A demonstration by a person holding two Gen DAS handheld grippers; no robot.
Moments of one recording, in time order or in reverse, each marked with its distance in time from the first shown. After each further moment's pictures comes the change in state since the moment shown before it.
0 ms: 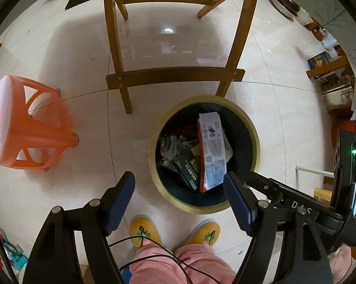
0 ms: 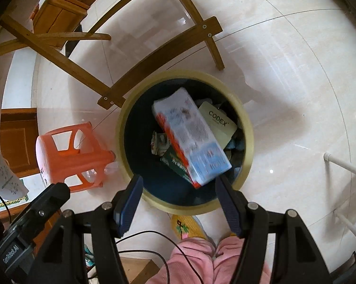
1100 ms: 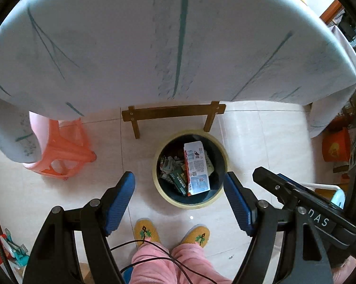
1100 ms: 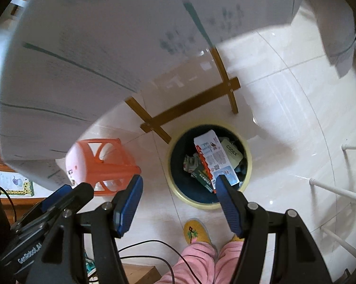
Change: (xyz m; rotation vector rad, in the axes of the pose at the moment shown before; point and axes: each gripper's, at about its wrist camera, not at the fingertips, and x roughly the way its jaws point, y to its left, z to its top) left arm -0.175 -0.033 0.002 -0.003 -0.148 0.021; right arm -0.164 0.070 -0.019 -0.117 -0.191 0.043
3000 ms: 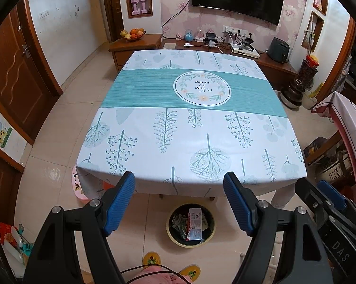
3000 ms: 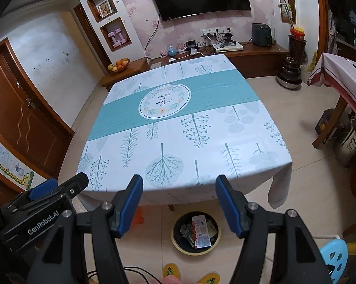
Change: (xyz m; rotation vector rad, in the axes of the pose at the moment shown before) left arm -0.291 -0.069 0.060 -0.119 -0.380 0.188; right arm -0.316 0.118 0.059 -0.324 -0.407 -0.041
